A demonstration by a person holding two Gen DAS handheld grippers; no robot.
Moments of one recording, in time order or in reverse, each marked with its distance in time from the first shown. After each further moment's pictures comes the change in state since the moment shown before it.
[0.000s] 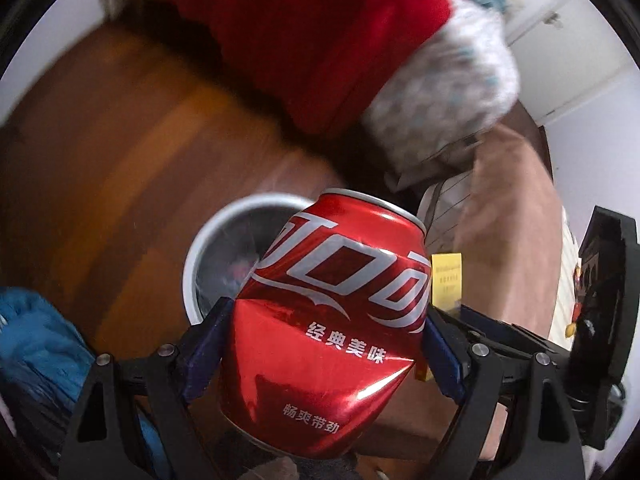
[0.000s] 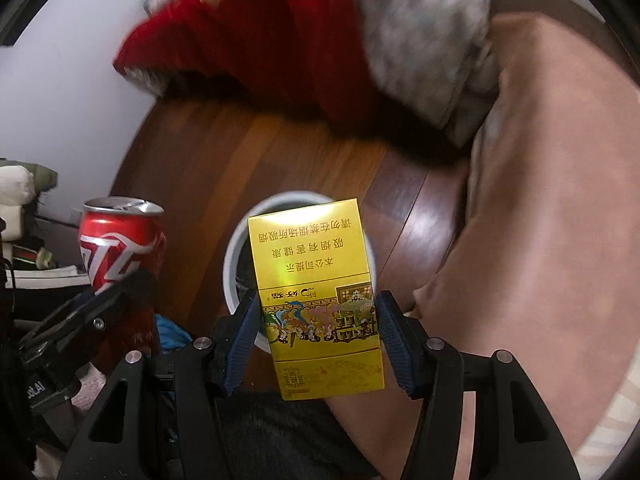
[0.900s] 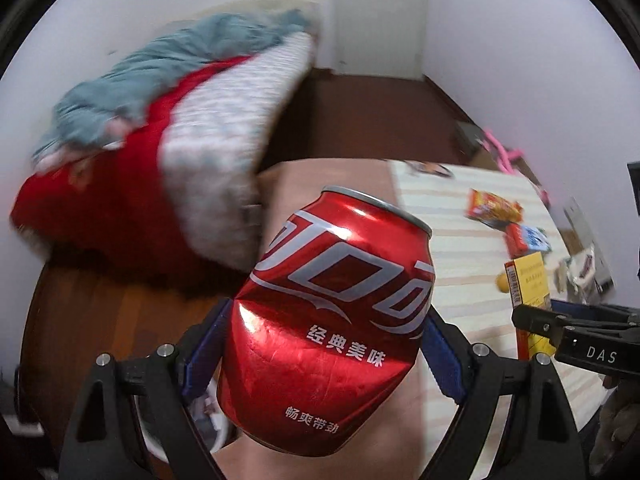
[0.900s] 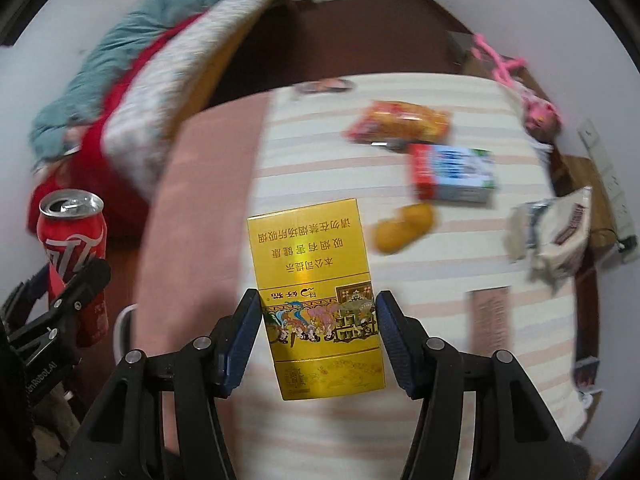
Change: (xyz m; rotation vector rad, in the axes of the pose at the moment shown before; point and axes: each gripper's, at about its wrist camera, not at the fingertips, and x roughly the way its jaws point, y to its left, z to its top) left arm -0.059 -0.340 -0.106 0.651 -0.382 0.083; right arm -0.247 -0.341 -0.111 0.420 -0.328 -0.211
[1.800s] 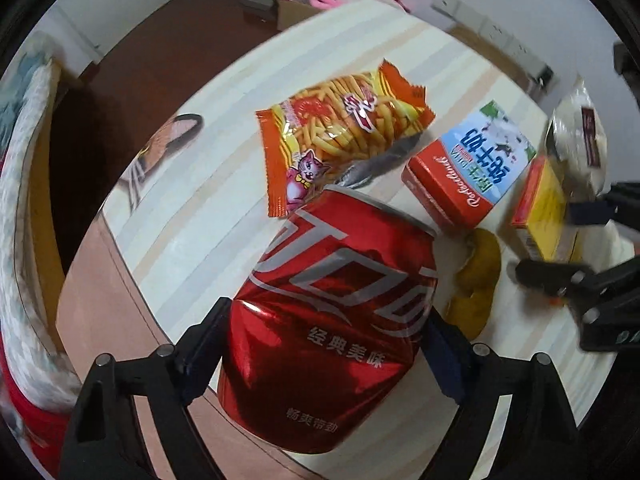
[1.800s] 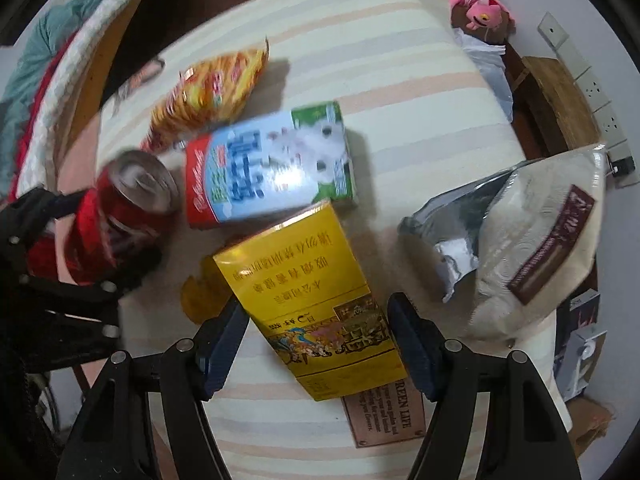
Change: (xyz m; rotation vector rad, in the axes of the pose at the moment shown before) left arm 0.233 -0.259 0.070 0.793 0.420 -0.319; right arm 0.105 -0.174 0.061 0.286 0.267 -0.102
